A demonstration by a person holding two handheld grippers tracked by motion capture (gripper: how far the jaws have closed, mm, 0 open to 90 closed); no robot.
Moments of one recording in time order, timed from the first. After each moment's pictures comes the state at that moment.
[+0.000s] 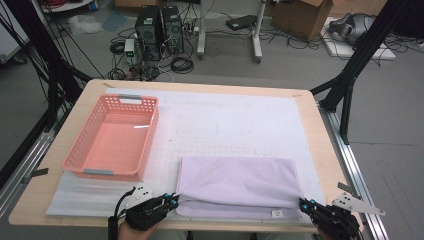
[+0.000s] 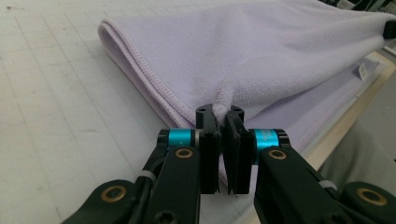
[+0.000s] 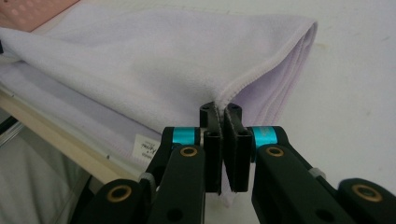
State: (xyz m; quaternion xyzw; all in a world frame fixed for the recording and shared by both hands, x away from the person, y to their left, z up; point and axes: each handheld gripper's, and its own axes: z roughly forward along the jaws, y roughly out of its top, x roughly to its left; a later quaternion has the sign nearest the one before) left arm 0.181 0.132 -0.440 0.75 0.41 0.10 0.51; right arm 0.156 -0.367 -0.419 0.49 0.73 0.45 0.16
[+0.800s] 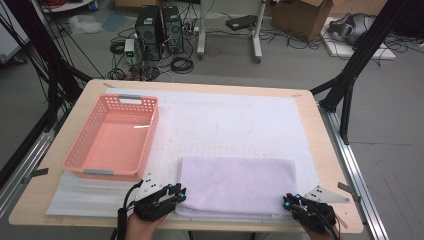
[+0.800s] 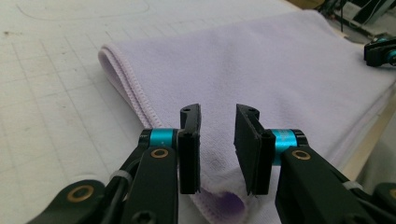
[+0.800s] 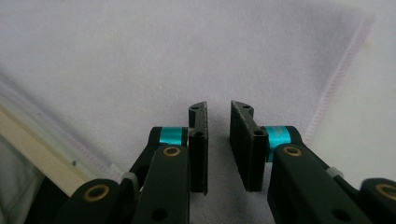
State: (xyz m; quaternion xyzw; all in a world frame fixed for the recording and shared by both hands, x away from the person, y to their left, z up) left arm 0.208 0.114 -0.444 0.75 0.41 0.12 0.51; right arm 0.184 -0.329 -0.435 0.46 0.79 0.37 0.18
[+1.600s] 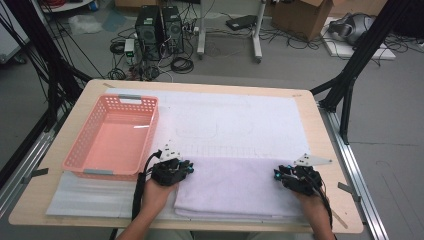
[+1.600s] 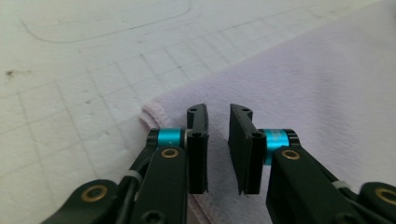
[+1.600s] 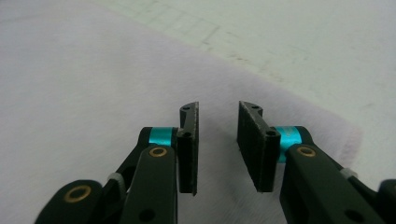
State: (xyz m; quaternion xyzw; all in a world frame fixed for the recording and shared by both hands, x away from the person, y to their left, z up) left arm 0.297 0.088 -0.448 0.77 0.43 0.15 0.44; right arm 0.279 -0.328 -0.438 0.44 0.79 0.38 0.17
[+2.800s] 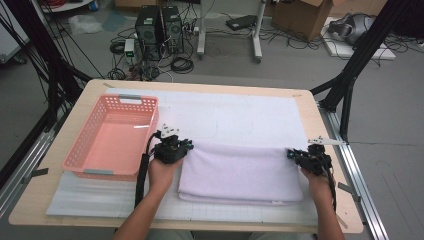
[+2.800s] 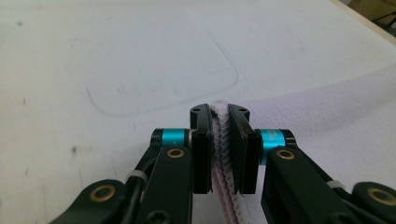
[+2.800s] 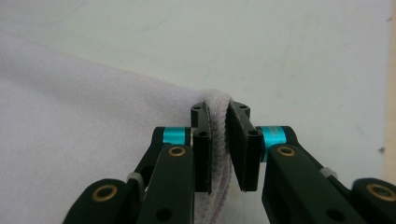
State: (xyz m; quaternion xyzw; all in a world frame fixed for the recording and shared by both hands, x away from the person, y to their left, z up) left arm 0.349 0.083 -0.417 0.72 0.48 0.17 0.47; right arm 0.331 -0.369 -0.430 0.52 0.73 0.39 0.18
